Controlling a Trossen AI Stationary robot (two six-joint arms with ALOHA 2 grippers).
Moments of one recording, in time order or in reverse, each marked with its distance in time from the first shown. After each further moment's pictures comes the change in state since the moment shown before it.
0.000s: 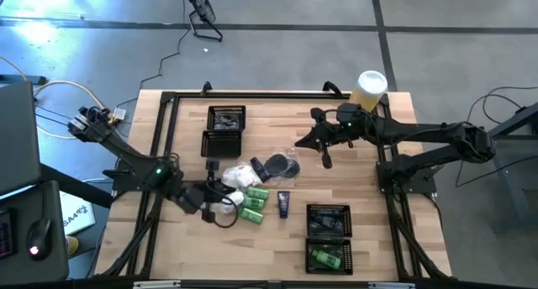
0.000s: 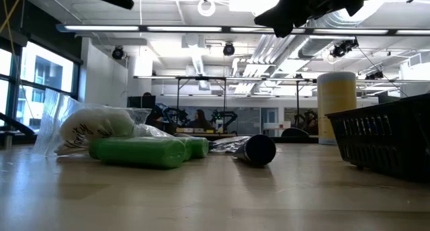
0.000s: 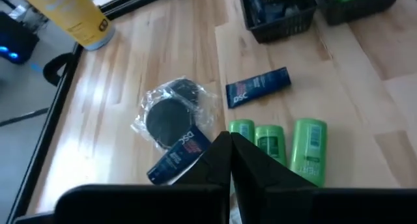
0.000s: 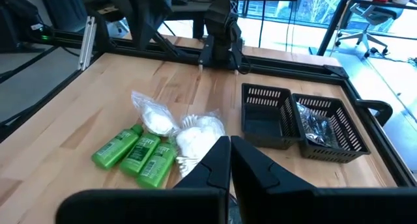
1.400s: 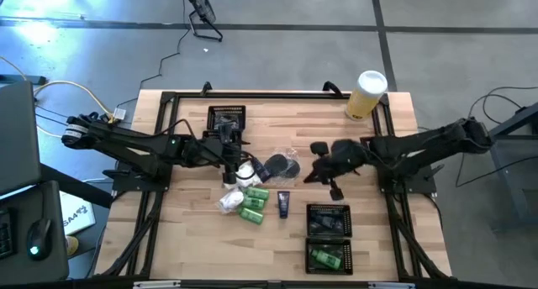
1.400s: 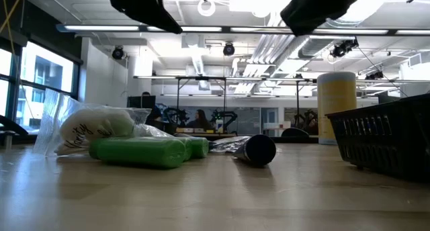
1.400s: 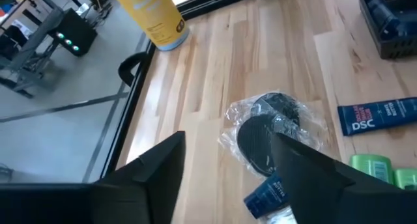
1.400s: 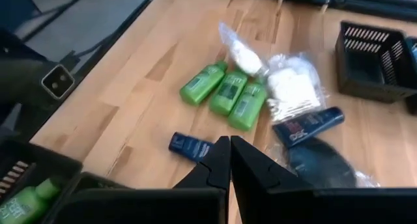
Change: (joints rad) left arm 0.443 0.000 -0.002 0.189 0.162 0.307; right arm 0.349 -0.001 0.001 -0.242 0.177 0.087
